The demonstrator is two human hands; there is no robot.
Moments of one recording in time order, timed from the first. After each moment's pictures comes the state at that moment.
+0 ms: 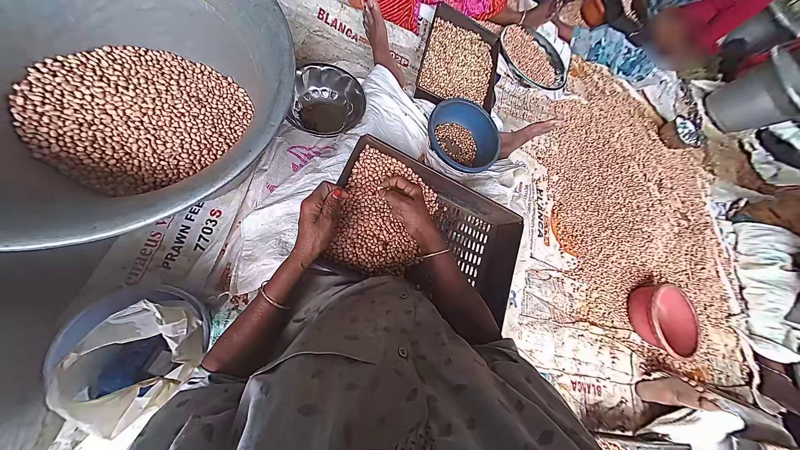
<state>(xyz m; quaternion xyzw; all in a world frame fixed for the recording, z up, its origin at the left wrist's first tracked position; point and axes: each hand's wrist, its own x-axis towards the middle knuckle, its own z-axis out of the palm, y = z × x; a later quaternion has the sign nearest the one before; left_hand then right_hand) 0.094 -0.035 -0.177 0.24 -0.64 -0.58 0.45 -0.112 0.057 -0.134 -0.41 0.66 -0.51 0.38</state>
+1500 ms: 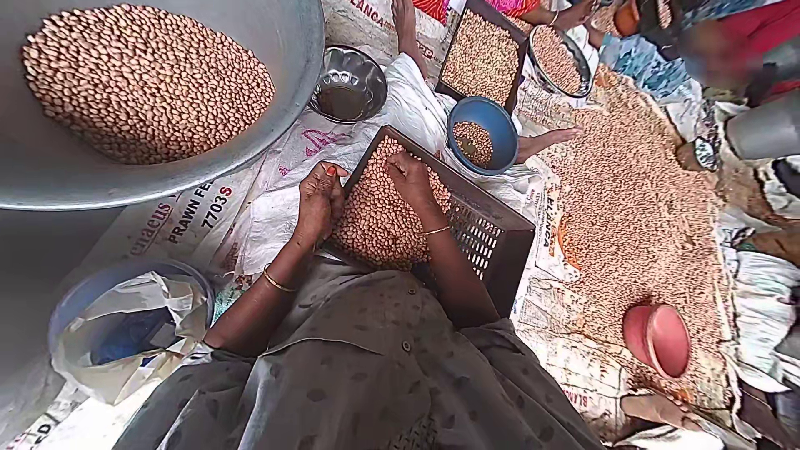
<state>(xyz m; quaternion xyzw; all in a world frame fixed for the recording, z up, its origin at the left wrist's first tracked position) 0.091 -0.045 -0.167 0.21 -0.38 -0.74 0.51 -0.130 -0.027 -0.154 -0.60 0.75 -0.25 0.14</state>
